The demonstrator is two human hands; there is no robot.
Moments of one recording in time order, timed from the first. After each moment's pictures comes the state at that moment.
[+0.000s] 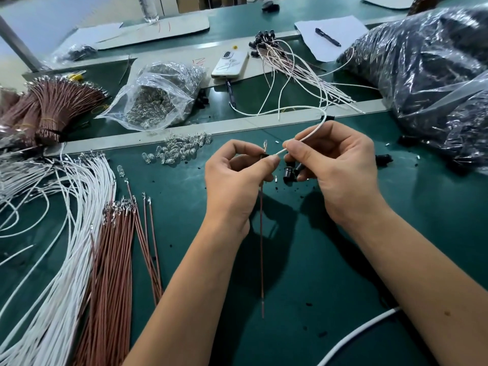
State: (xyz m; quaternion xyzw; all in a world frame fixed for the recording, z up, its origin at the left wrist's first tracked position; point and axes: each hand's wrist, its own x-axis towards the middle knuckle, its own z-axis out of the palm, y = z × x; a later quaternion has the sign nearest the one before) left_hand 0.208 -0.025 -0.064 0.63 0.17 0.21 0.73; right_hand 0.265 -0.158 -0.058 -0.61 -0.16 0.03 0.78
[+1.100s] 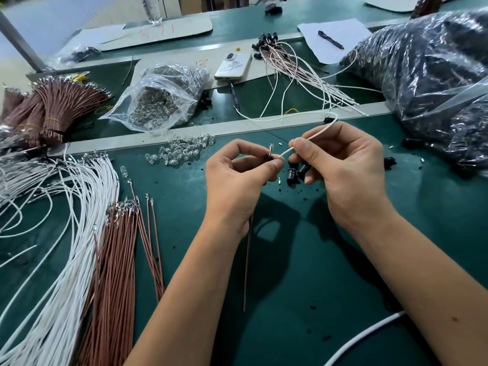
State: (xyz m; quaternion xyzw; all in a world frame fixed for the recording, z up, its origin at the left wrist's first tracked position) left_hand 0.205 -0.021 -0.058 0.63 0.15 0.20 0.73; right_hand 0.267 -0.156 -0.060 -0.59 -0.16 0.01 0.79
